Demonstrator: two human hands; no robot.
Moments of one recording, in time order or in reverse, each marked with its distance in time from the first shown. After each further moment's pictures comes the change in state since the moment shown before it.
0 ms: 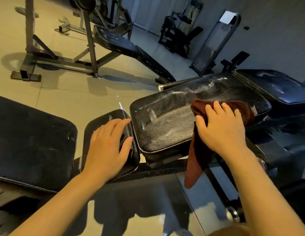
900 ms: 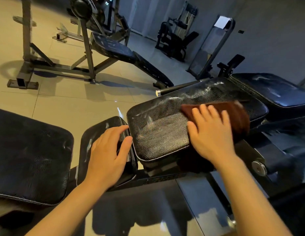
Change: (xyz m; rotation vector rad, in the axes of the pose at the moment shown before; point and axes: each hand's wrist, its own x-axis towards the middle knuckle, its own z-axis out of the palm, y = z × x) left_hand 0.006 0.012 0.005 -0.253 0.090 -0.076; right_hand 0.001 -0.012 0.015 0.055 0.053 -0.063
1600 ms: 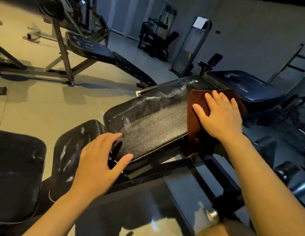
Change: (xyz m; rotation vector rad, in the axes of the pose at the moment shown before) left_hand -0.003 0.008 0.023 0.099 -0.120 0.180; right_hand 0.027 0.088 -0.016 -0.003 0.003 0.199
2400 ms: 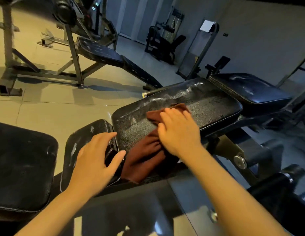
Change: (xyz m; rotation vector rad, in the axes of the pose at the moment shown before) left_hand -0.012 -0.002 -0.022 0.053 -0.025 -0.109; right_hand -0.046 -0.104 0.012 0.111 0.010 -0.334
